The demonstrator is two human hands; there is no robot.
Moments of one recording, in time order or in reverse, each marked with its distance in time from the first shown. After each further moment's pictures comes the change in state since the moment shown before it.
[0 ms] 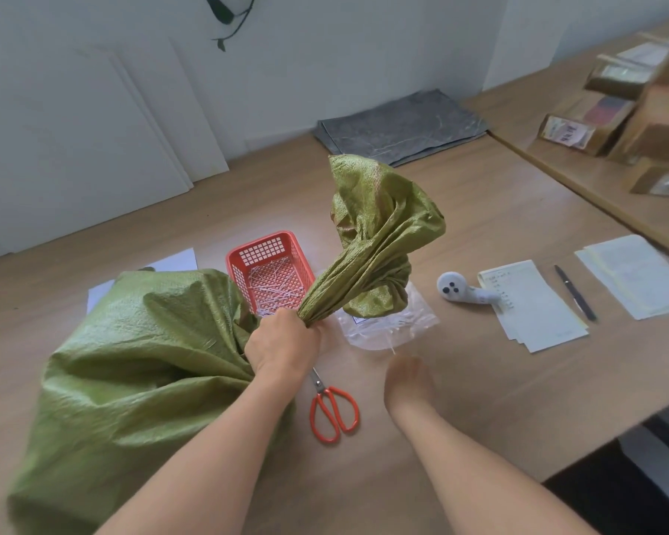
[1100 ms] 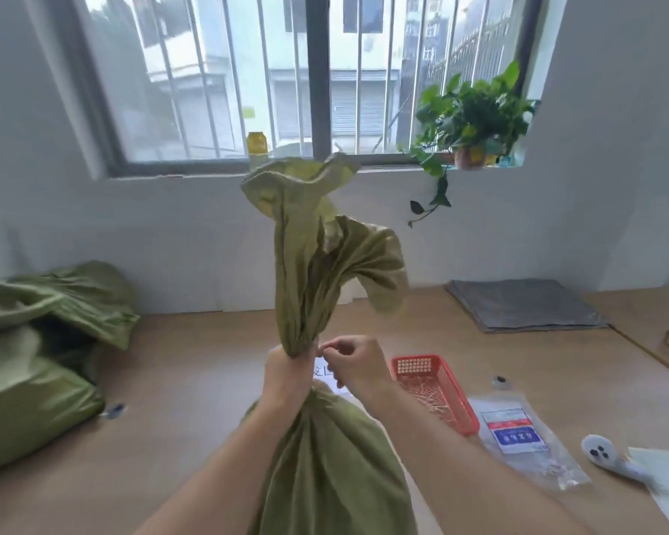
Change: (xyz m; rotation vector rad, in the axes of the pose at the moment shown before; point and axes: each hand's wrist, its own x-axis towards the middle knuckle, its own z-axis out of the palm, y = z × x) left_hand -0.070 -0.296 -0.258 -1.180 0.265 -0.072; right_hand -0.246 -0.369 -0.173 1.085 -0.052 -0.657
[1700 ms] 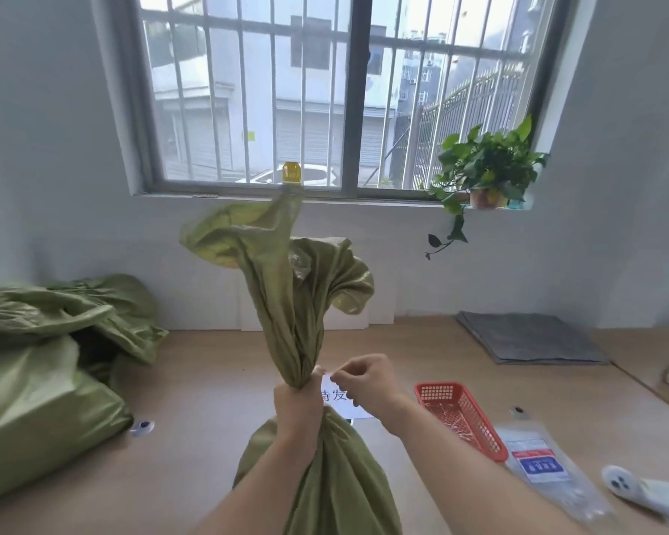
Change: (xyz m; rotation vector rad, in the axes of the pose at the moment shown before) left_hand 0.020 -0.031 -0.105 -0.362 0.075 -0.153; right_hand -0.021 -0.052 0.099 -0.207 -0.034 0.059
